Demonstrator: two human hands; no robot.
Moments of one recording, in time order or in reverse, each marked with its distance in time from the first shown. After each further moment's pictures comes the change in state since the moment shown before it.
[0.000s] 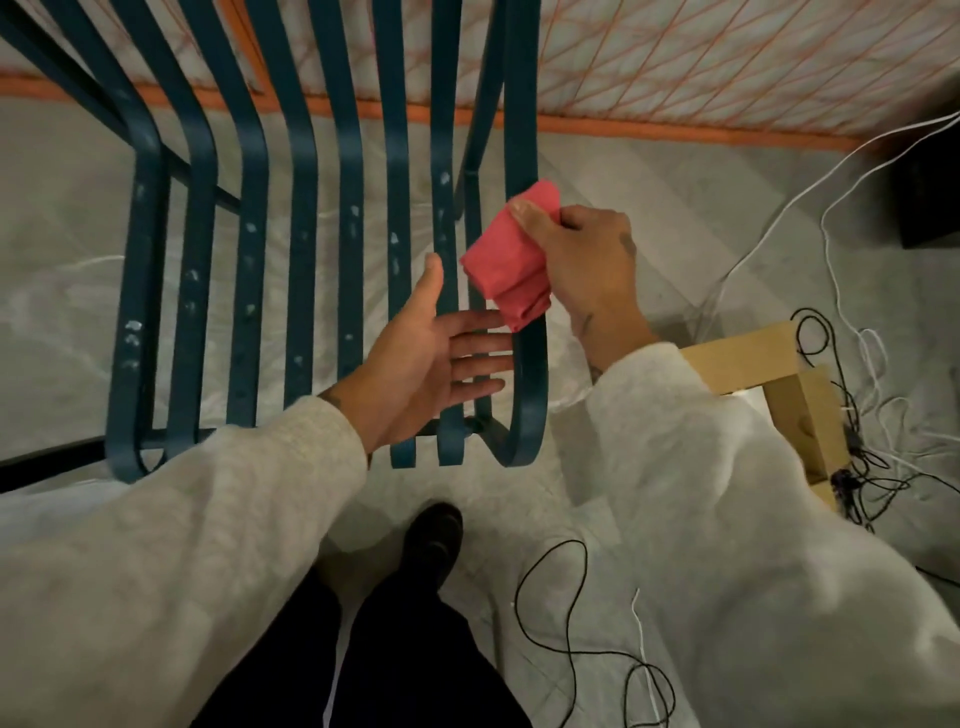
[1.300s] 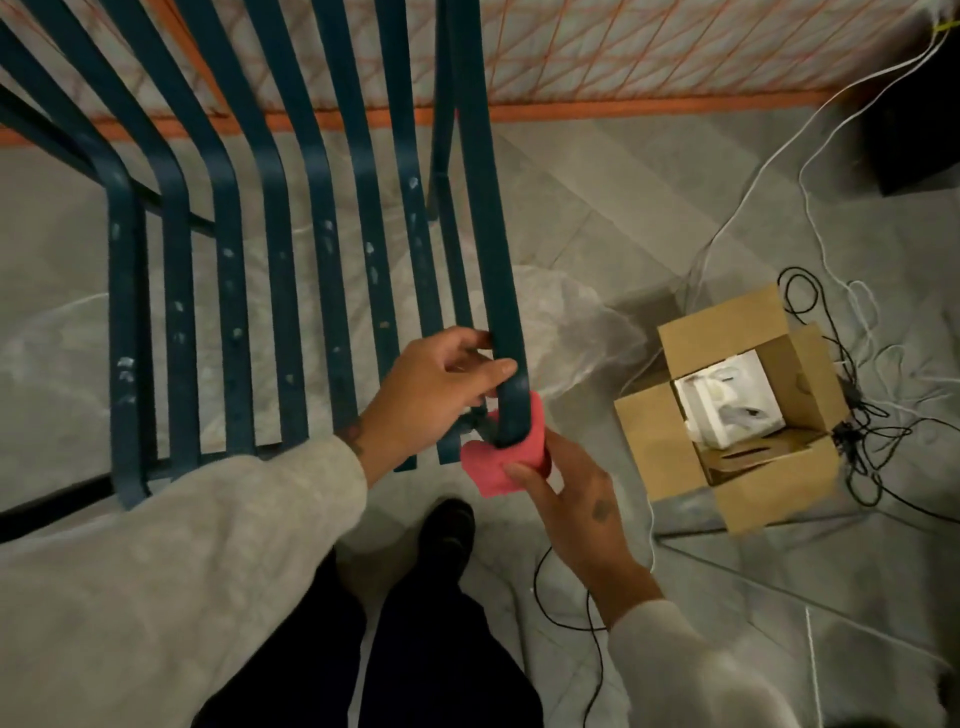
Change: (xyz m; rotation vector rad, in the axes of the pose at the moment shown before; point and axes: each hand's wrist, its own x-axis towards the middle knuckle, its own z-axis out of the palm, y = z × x) left_hand -0.006 -0.025 0.013 0.631 0.064 0.335; right_hand -0.159 0.167 -0.009 -0.057 -0.172 -0.163
